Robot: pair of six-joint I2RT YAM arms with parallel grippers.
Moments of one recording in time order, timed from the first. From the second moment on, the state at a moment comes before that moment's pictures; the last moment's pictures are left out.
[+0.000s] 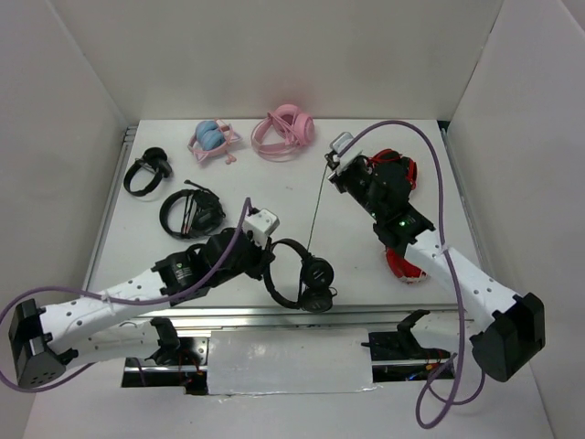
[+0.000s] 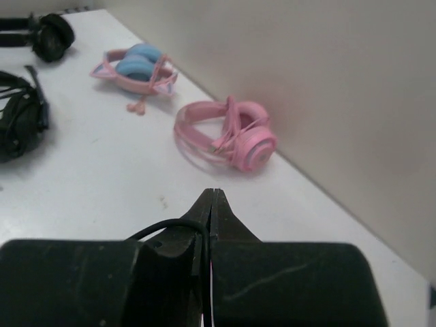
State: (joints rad) left arm -1.00 1.01 0.79 -0.32 -0.22 -0.29; right arm 0.57 1.13 0.96 0.22 -0.01 -0.41
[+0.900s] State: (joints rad) left arm -0.55 1.14 1.20 -0.38 -0.17 -0.57; right arm 0.89 0.92 0.24 0.89 0.02 0.13
